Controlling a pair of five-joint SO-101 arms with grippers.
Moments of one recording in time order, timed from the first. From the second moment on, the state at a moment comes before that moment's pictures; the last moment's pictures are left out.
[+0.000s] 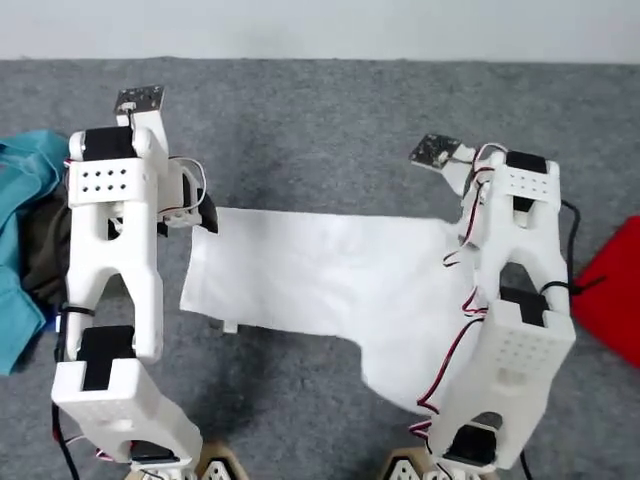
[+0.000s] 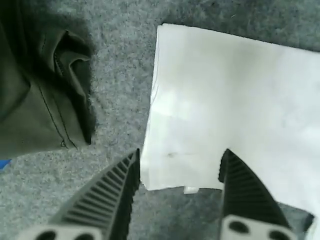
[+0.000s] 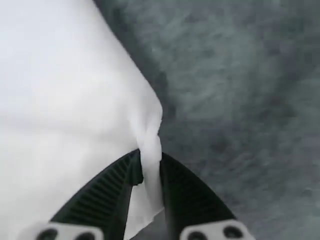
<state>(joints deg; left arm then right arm) -8.4 12.7 -13.7 99.0 9.1 11.2 32.2 -14.7 65.6 64.5</state>
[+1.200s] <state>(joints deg) -4.2 12.7 -8.2 99.0 9.1 12.2 32.7 -44.6 95.6 68.1</state>
